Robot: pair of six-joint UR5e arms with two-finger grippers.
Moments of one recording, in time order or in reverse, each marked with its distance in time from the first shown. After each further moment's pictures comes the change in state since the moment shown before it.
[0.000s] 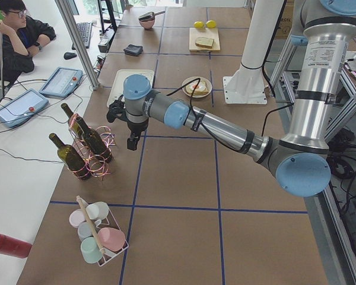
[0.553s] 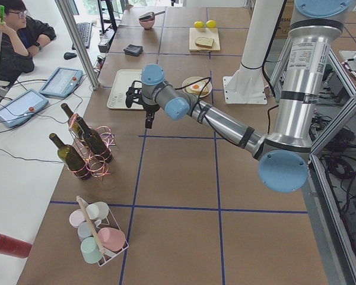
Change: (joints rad) left arm 0.278 -0.015 -0.071 -0.236 0.085 -0.572; right arm -0.213 -0.019 0.192 0.004 -0.070 0.376
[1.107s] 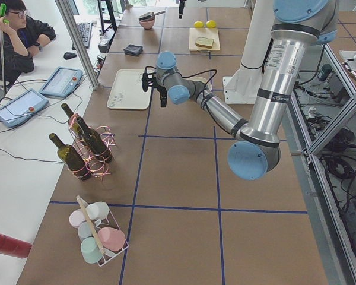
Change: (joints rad) left arm 0.219 -0.129 -0.008 -0.061 0.115 -0.358; right arm -0.263 -0.222 0.080 0.524 -0.142 0.457
